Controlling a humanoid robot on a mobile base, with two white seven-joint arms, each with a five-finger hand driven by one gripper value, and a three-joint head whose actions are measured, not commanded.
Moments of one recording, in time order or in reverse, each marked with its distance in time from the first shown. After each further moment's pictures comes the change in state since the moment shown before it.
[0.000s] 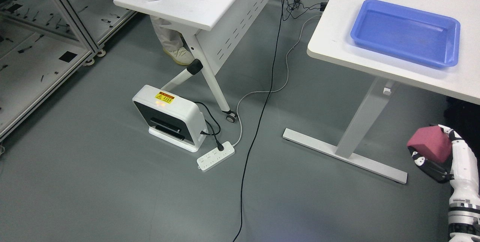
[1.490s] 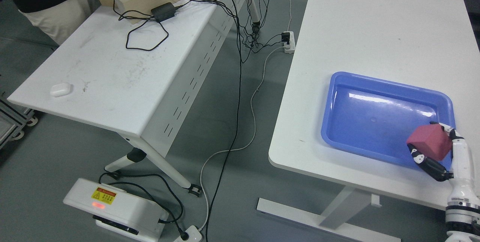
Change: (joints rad) left arm 0.000 0.000 0.000 0.000 0.000 0.000 0.000; right arm -0.006 0.014 0.003 -0.002 -0.055 -0.001 -0.007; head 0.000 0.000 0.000
